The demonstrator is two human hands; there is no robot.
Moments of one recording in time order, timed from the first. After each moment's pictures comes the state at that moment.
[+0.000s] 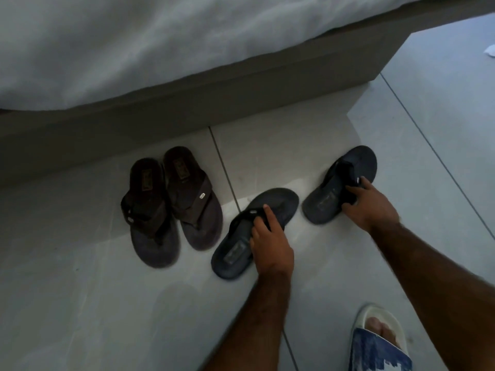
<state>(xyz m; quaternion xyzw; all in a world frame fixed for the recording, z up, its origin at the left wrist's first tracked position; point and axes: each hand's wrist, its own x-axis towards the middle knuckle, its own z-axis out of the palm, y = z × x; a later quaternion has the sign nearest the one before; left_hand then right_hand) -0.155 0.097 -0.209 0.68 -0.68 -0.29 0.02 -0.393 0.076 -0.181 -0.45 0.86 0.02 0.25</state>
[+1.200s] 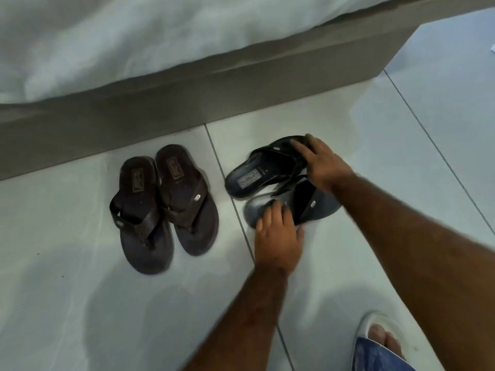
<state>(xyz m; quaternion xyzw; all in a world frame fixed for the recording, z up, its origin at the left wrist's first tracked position) -0.161 0.074 -0.208 0.56 -0.80 -0.21 0.07 -0.342 -0.038 -0.180 -0.64 0.74 0.04 0.21</state>
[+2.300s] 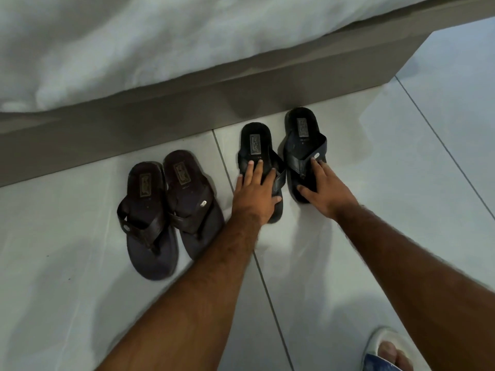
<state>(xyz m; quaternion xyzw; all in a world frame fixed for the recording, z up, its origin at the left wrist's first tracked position) -0.132 -0.050 -0.212 0.53 -0.82 -0.24 -0.04 -0.325 -0.007 -0.200 -0.56 0.78 -0.07 0.29</state>
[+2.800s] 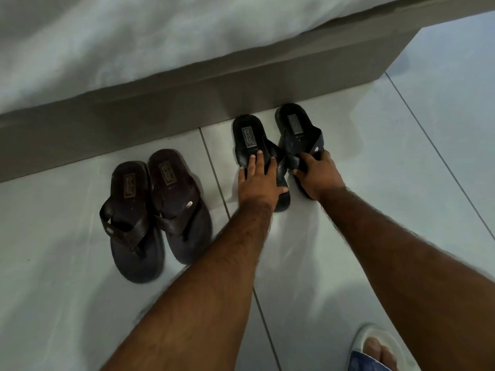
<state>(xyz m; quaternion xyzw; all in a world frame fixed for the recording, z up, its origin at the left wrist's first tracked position) -0.185 -0.062 -0.211 0.56 -0.79 -0.22 -0.09 -0.337 -0.039 -0.199 -0.51 0.82 -0.05 0.25</state>
